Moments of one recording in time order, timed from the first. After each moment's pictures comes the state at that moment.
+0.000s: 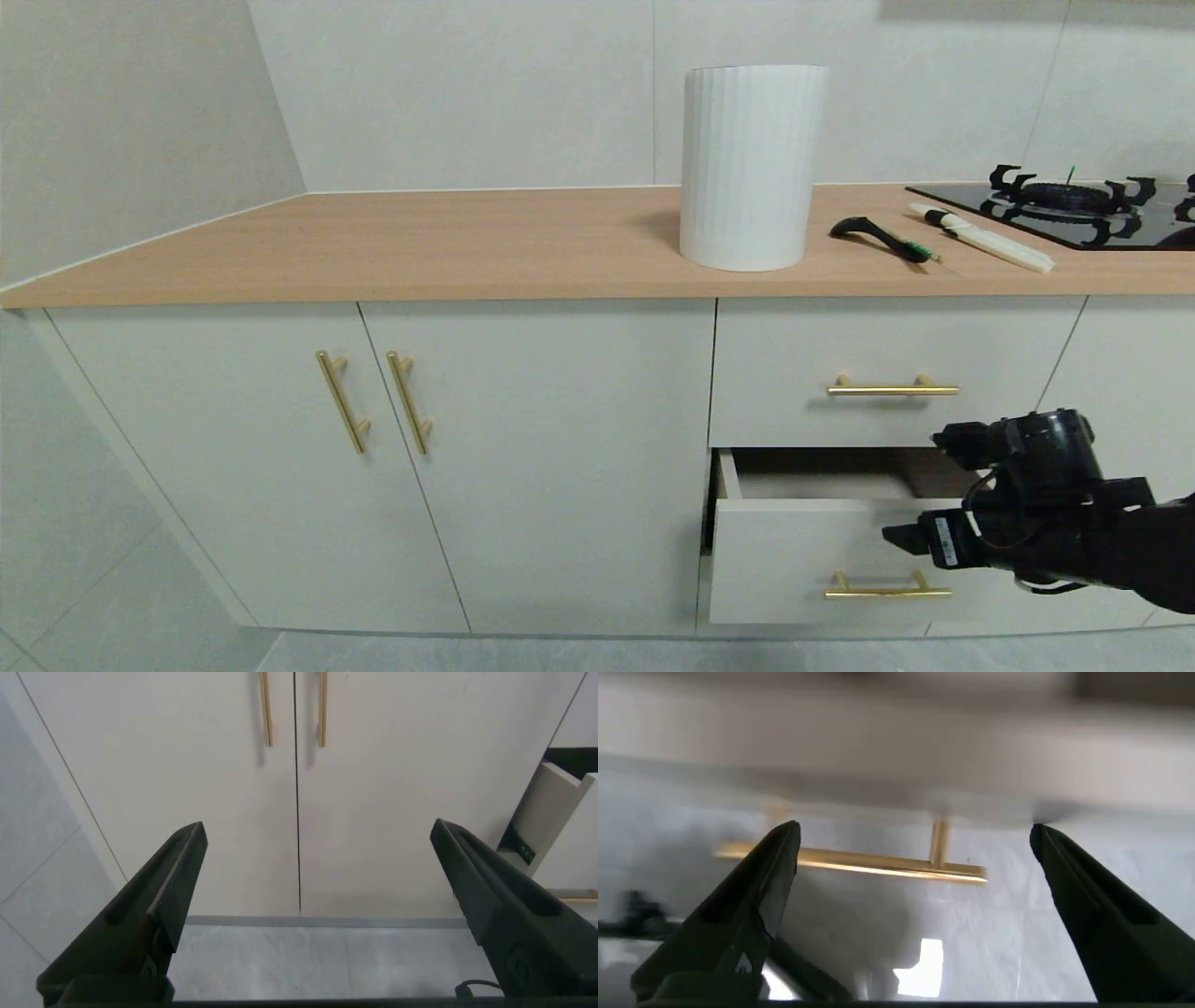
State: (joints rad) left arm 0.00 0.00 0.00 0.00 0.01 0.00; right arm 0.17 1.86 -0.56 -0.51 -0.06 0.04
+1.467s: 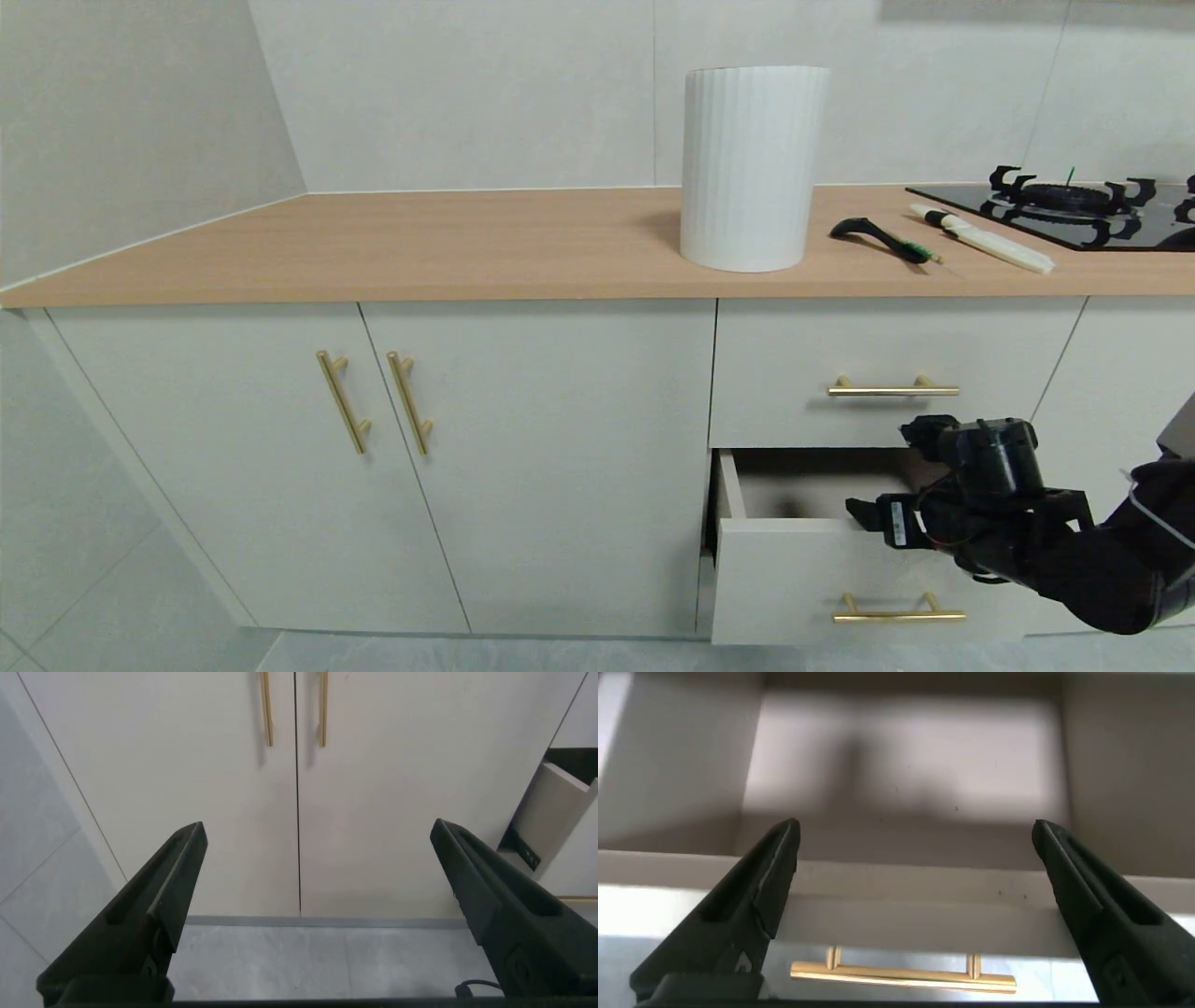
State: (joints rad) left arm 0.00 0.00 0.00 0.00 0.01 0.00; right arm 0.25 2.02 -0.54 -0.80 -0.17 0.15
